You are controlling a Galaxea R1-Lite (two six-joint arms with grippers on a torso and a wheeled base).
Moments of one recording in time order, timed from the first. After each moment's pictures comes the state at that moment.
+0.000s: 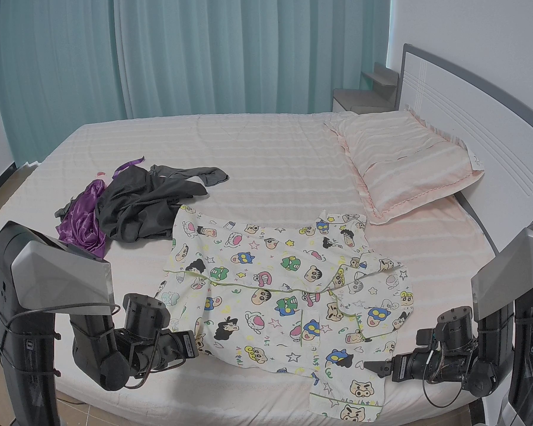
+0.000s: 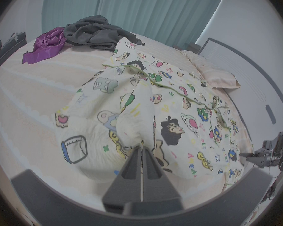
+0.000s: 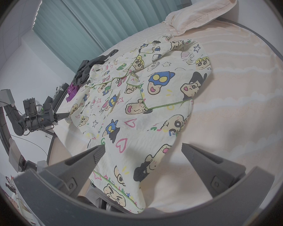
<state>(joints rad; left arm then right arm) -0.38 2.31 -0.38 -1.19 0.03 -0.50 0.35 2.35 -0.02 -1.55 0.19 0.39</state>
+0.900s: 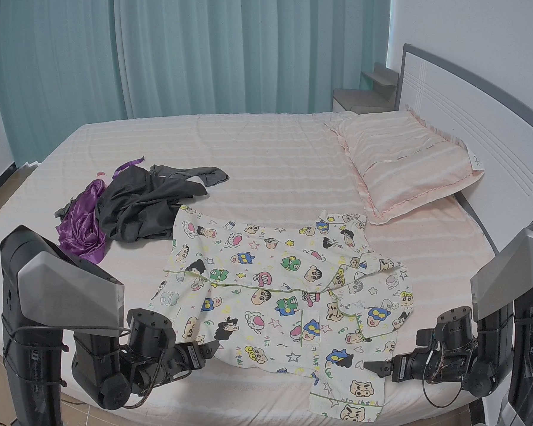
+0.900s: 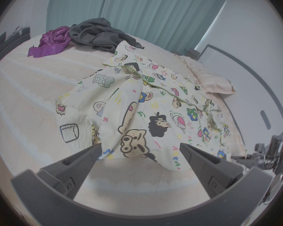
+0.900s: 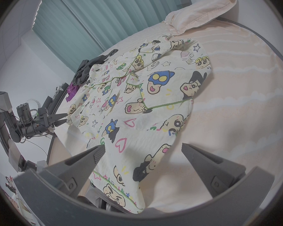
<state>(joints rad) -0.48 2.32 -0.25 -1.36 0.11 -0.60 0.35 2.36 -0.02 -1.55 0.19 0.39</state>
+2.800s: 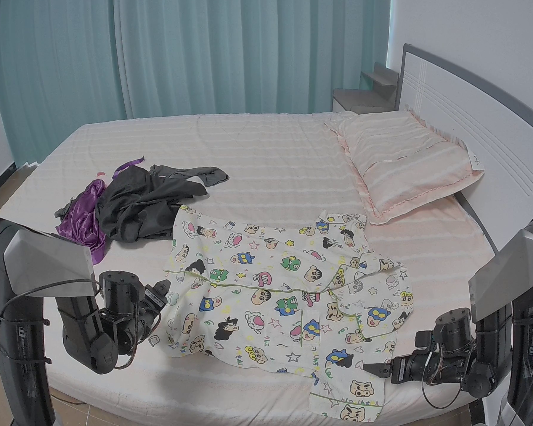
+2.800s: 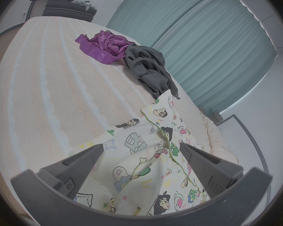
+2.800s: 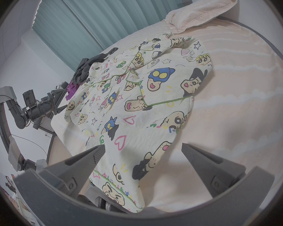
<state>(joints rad) -0.24 2.31 -0.43 -1.34 0.24 -1.00 0.36 2.37 -0.02 -1.55 0.19 0.38</state>
